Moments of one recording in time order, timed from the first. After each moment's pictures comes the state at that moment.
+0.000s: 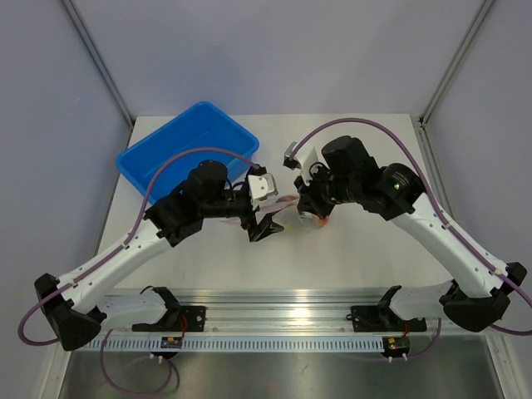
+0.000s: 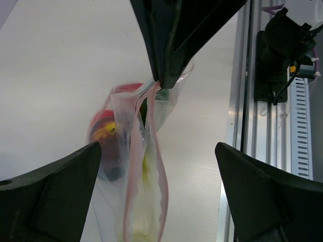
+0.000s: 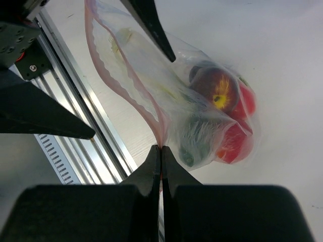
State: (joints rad) left arm -0.81 1.10 1.13 -0.40 0.51 0.27; right arm 0.81 1.30 1.60 -1.03 -0.21 -0.13
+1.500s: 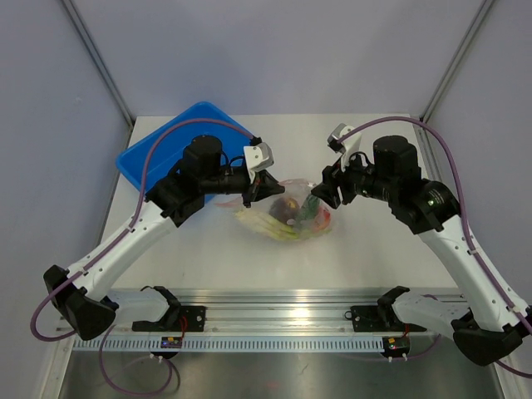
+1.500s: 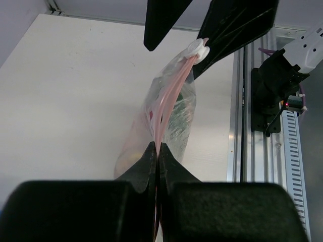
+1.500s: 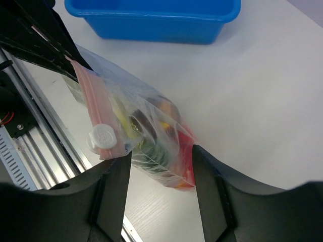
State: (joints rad) left arm -0.70 1.23 1.28 -0.34 0.67 0.19; right arm 0.55 1.08 1.39 -0.76 -0.33 -0.11
